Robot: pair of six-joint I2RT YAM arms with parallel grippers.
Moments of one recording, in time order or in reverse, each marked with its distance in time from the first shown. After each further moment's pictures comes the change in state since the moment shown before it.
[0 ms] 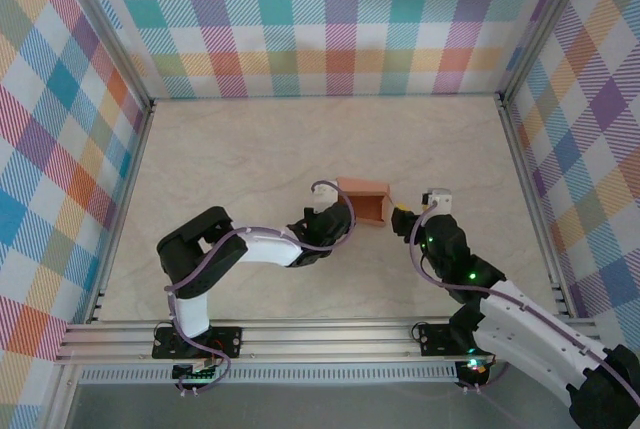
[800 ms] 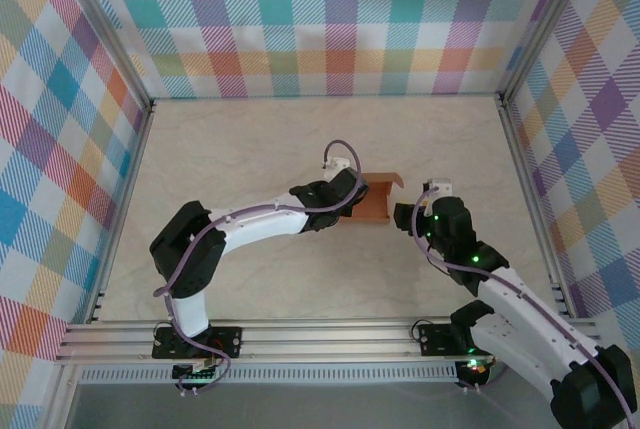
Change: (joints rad) left arm 0.067 -0.027 0.388 -0.675 0.196 0.015; right arm -0.187 0.126 0.117 -0.110 -0.256 -0.053
